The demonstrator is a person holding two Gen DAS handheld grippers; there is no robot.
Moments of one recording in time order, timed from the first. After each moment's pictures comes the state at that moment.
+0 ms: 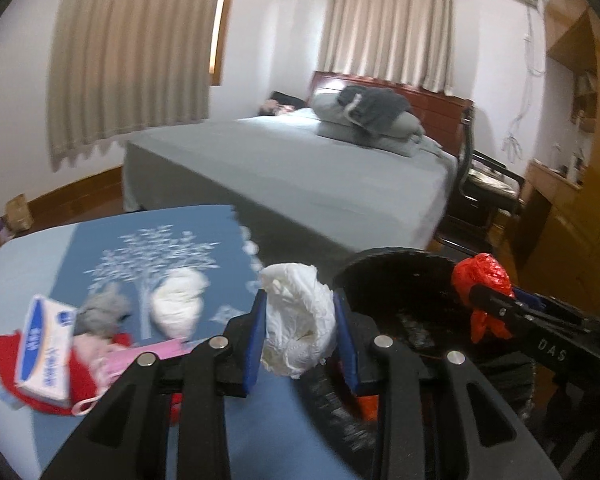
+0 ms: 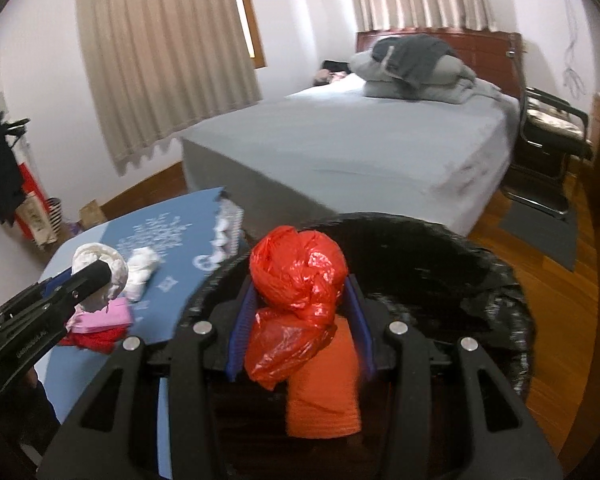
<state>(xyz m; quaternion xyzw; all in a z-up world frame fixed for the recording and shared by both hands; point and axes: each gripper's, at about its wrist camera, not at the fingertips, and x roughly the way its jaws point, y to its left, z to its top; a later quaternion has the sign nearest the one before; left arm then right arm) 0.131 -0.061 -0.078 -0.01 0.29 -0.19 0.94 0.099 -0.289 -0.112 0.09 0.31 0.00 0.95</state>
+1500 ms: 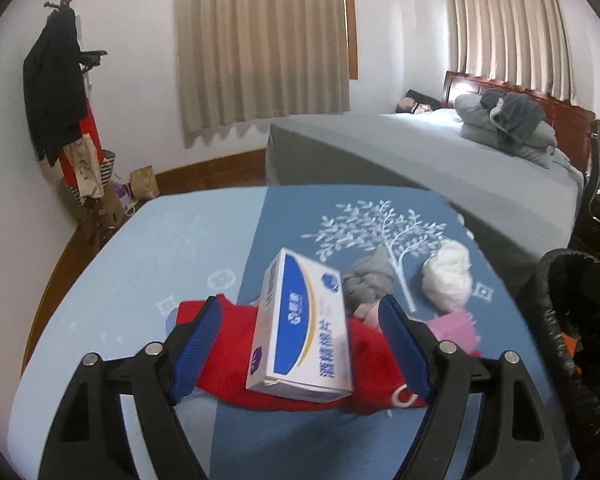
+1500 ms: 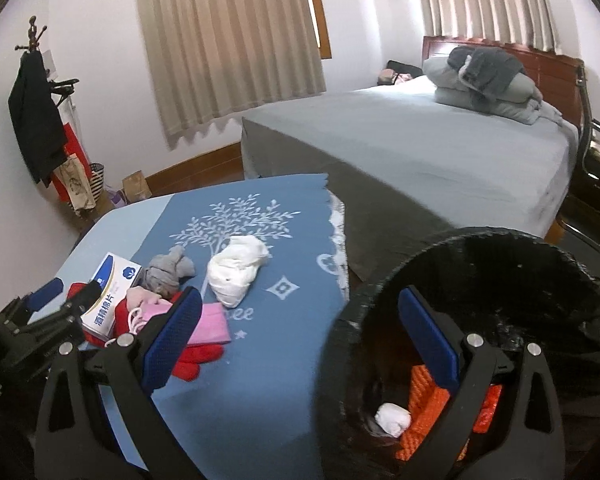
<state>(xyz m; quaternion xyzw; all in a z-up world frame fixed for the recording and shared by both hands) 0.136 0.122 -0.113 0.00 0.30 0.07 0.95 0.149 -0.139 -0.113 0.05 0.31 0.10 0.94</state>
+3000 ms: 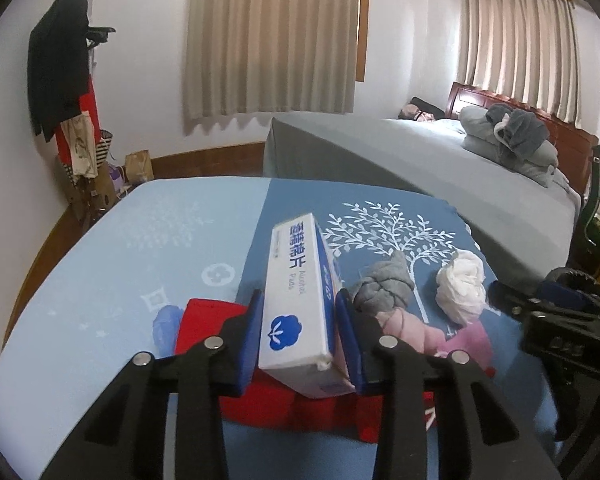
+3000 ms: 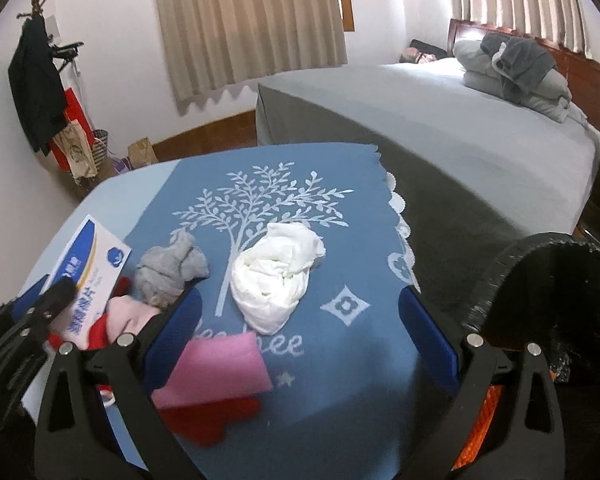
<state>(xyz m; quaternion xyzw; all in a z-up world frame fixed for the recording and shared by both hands) 0.150 0.140 -0.124 -0.05 0.30 0.06 0.95 0.219 -0.074 -0.156 0.02 0.36 0.12 0.93</state>
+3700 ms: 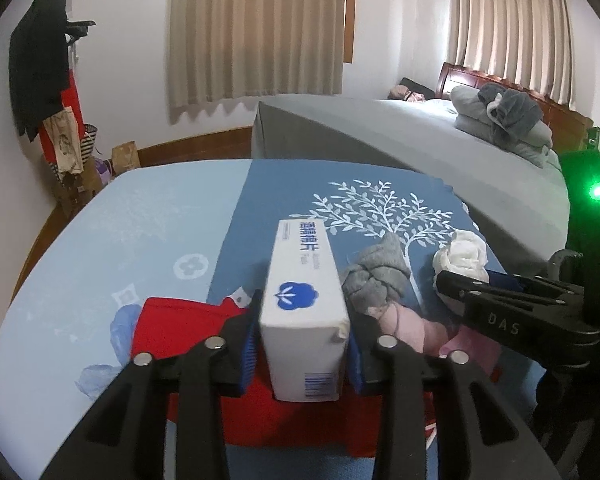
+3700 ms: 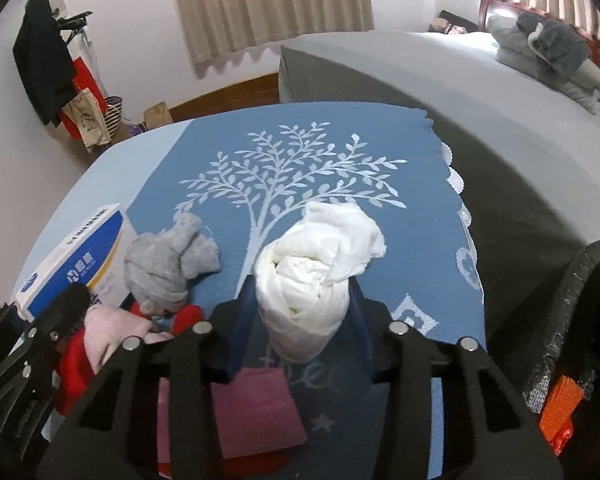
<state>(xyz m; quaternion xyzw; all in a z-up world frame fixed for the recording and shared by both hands) 0.166 0.131 -0.140 -0.03 0.33 0.04 0.94 0.255 -0.048 -0.179 0.01 0.42 0.17 0.89</state>
